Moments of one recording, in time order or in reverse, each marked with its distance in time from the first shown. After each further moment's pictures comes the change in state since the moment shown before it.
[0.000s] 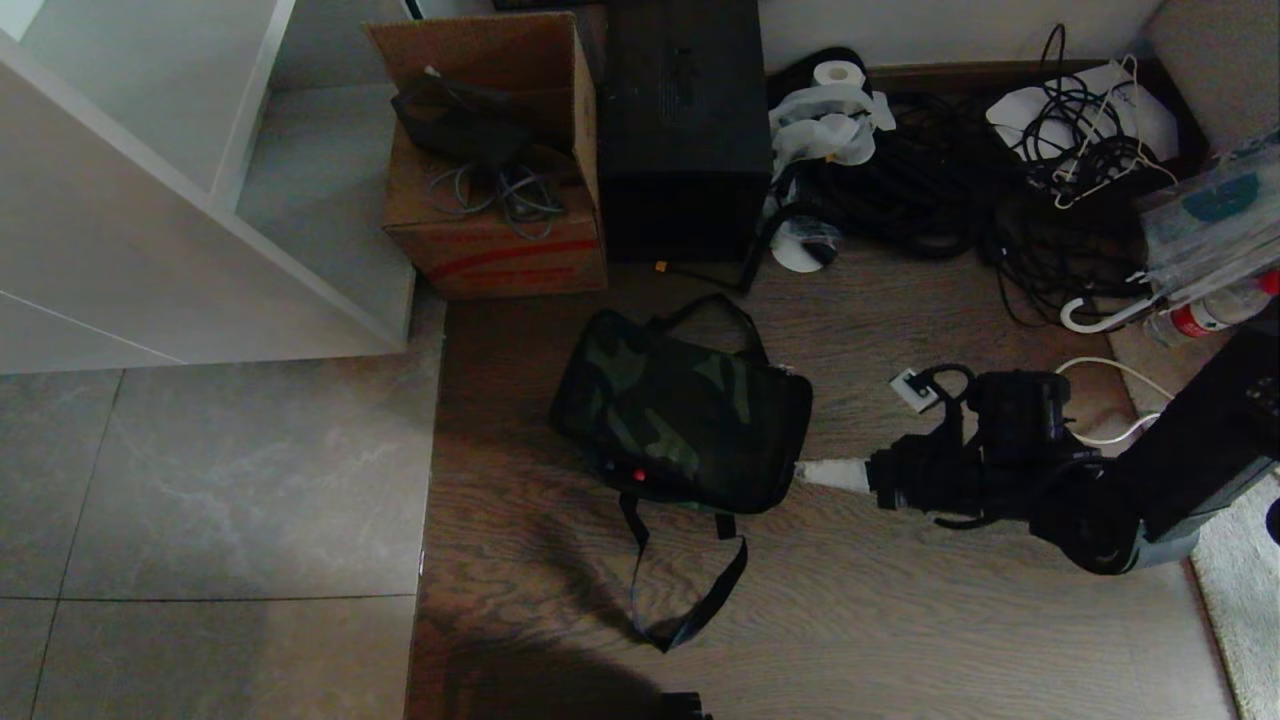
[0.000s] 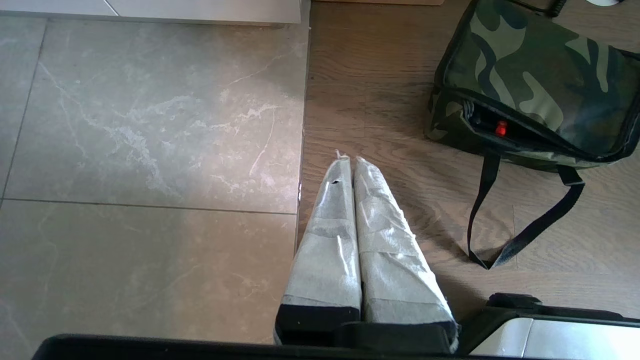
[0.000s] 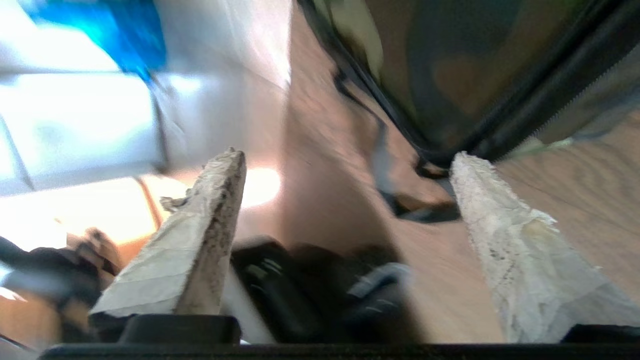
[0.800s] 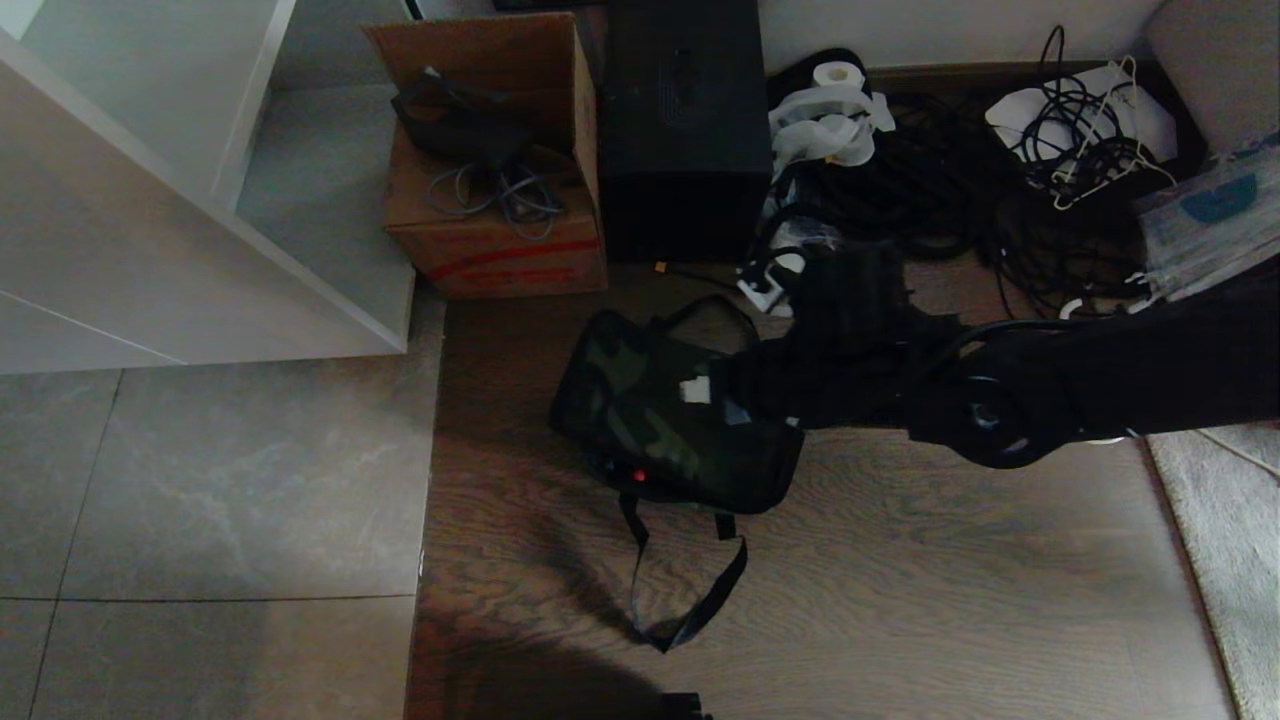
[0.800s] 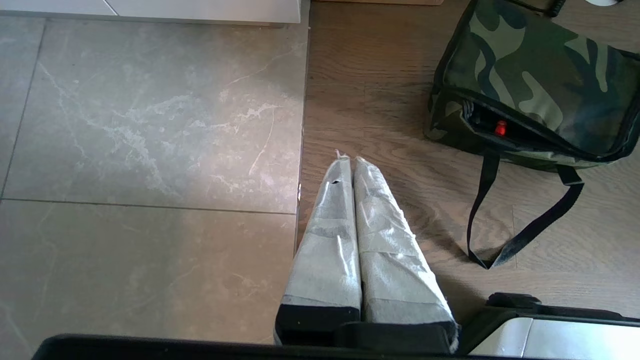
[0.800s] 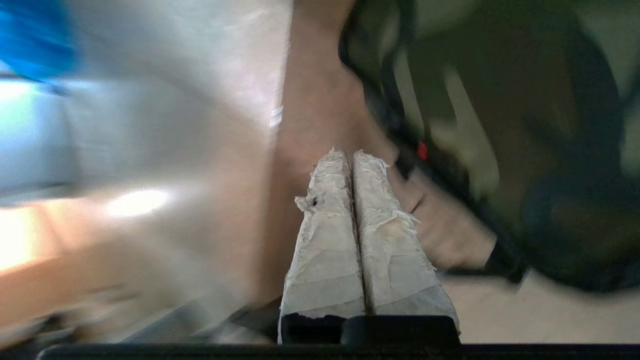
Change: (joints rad) left arm 0.000 0.000 0.000 0.000 0.000 0.000; right arm 0.461 -0.103 -0.534 0.601 -0.632 0.029
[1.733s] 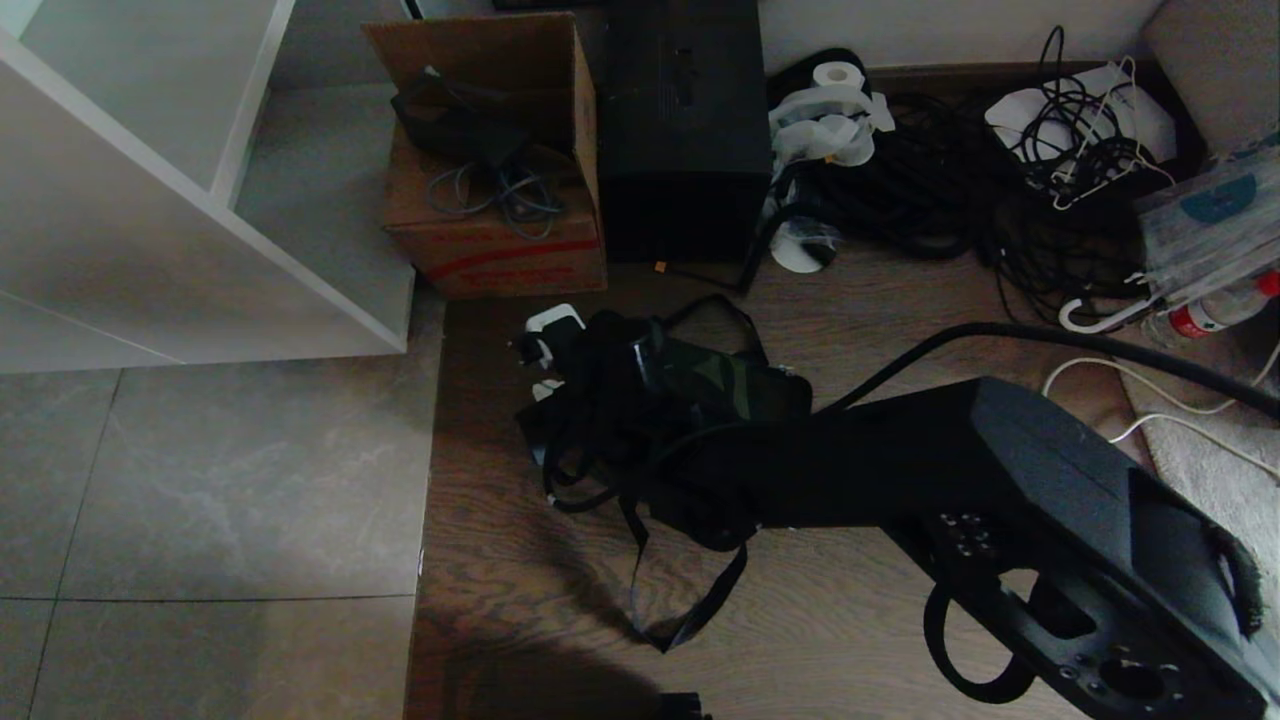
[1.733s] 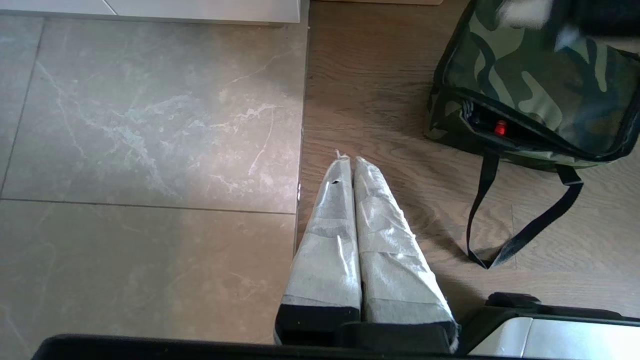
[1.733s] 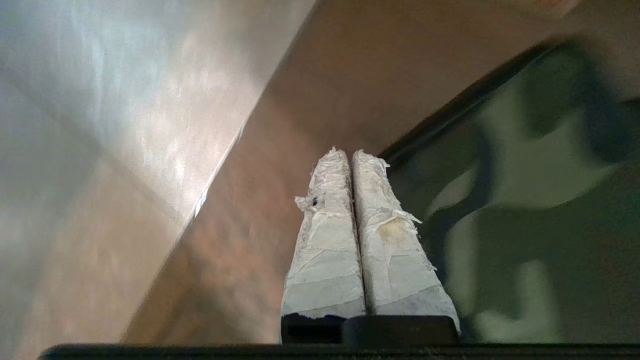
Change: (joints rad) left arm 0.000 0.000 0.000 0.000 0.000 0.000; right arm 0.252 0.460 -0.503 -0.177 -0.417 -0.366
